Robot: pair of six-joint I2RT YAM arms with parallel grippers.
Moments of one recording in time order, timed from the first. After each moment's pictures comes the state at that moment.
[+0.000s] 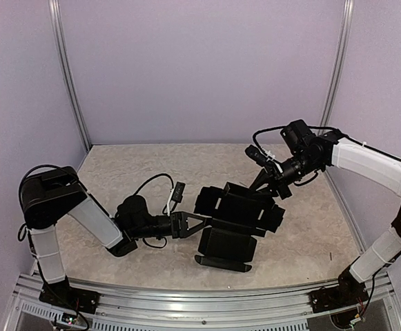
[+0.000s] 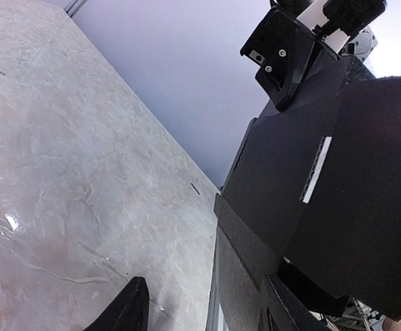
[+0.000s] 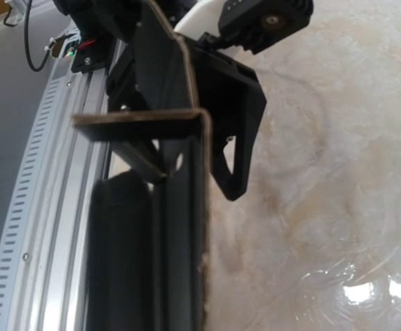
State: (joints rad) left arm -0.89 1.92 0.58 1.35 0.51 -0.85; right arm 0.50 1.51 1.27 -0.81 -0.95 -0.69
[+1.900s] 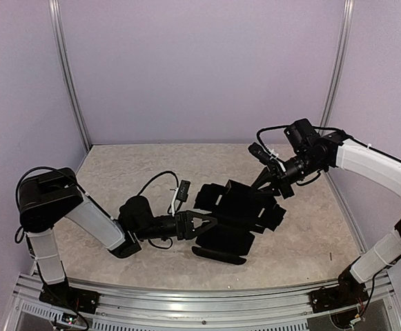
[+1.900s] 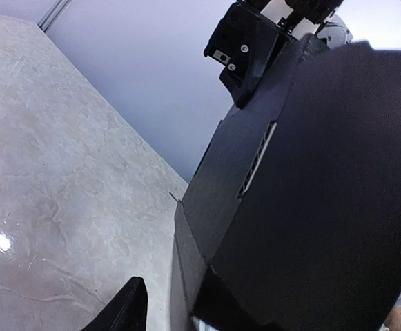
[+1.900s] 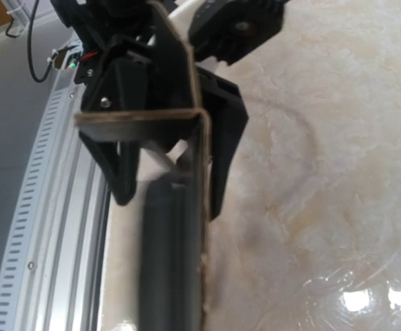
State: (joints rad) left arm -0.96 1.90 0.63 1.36 0.47 -0.85; right arm 0.49 1.47 1.25 -0.79 -0.96 -0.66
